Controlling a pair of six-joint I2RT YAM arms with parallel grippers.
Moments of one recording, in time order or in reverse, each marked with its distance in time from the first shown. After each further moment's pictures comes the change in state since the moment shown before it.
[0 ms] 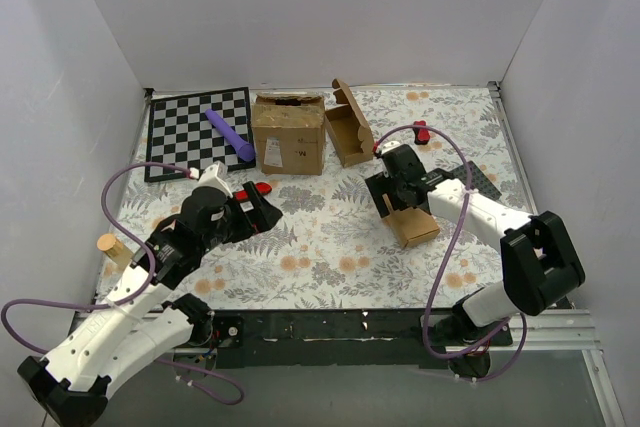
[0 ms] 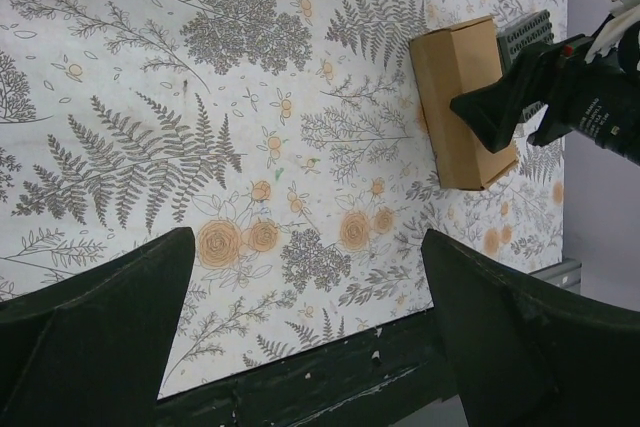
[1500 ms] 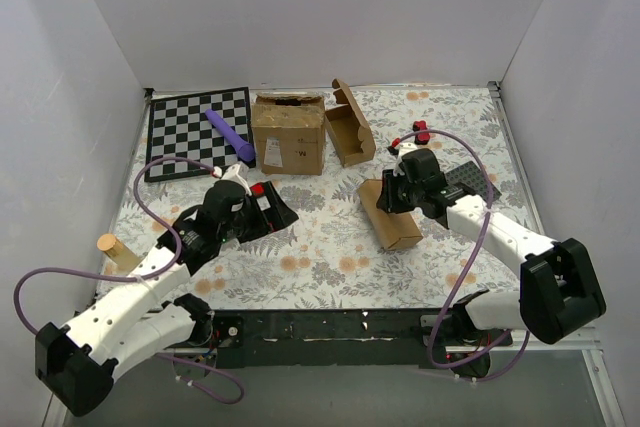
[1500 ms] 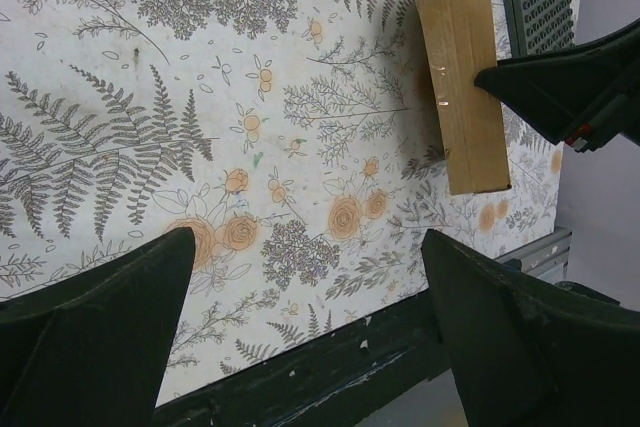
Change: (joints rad) left arm 0.000 0.155 -0.061 0.155 0.118 -0.034; right arm -0.071 -0.139 -0.140 0.168 -0.338 0.236
